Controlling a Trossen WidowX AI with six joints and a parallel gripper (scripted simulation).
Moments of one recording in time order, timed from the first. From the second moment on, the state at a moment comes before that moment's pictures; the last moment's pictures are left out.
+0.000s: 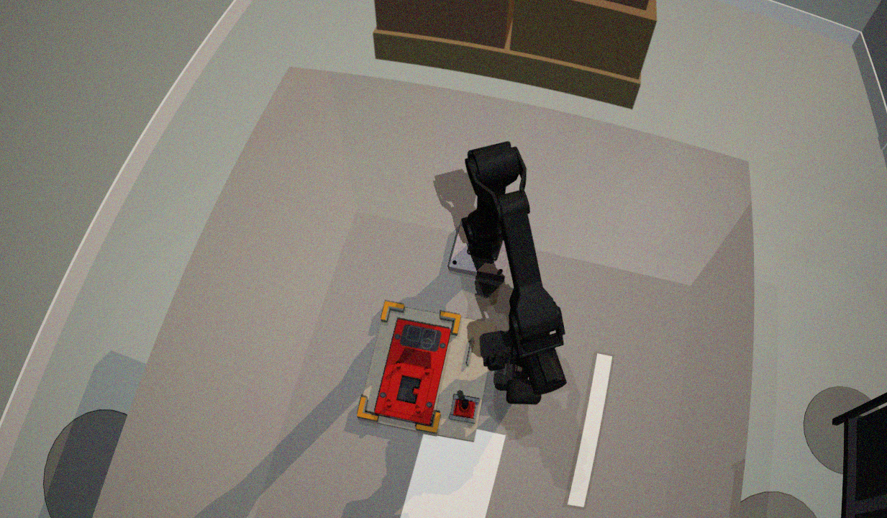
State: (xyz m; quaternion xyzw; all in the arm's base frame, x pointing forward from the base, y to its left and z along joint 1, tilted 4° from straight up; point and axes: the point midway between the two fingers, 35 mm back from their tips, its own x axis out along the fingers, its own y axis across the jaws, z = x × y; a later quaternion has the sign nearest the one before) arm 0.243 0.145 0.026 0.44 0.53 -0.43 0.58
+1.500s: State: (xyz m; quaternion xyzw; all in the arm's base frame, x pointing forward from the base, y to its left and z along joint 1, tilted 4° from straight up) arm 0.241 0.152 0.093 0.43 0.53 -0.43 0.59
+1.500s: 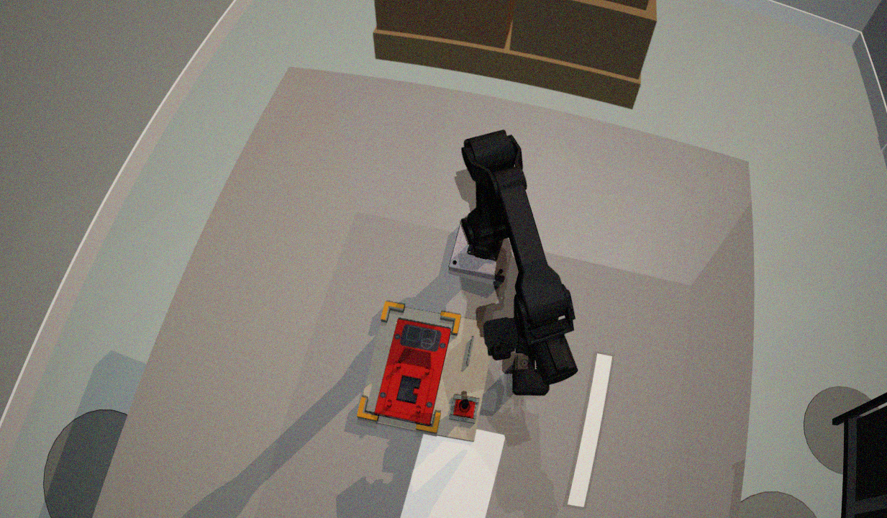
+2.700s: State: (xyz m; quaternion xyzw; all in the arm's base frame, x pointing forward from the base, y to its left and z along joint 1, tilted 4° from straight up) arm 0.244 0.149 0.037 0.44 0.53 -0.43 0.58
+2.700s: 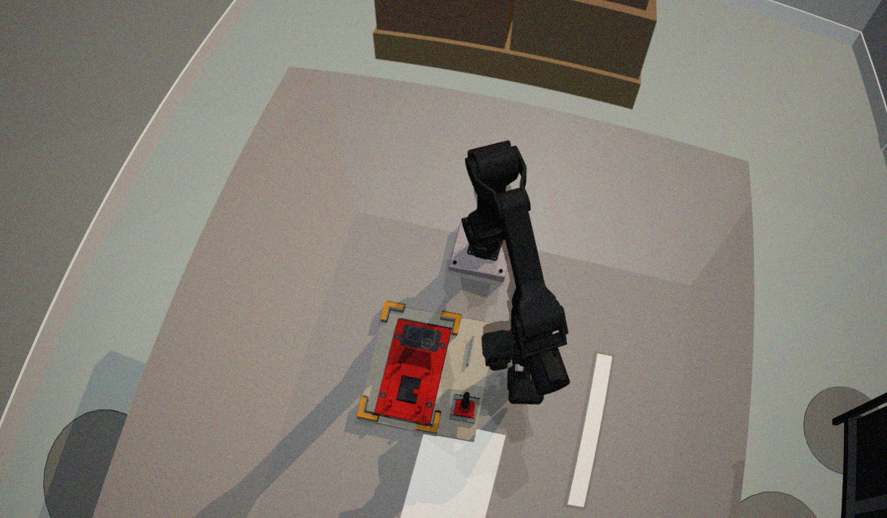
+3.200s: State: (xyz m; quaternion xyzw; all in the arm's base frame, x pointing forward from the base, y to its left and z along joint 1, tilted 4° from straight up) arm 0.243 0.147 0.029 0.43 0.53 -0.43 0.58
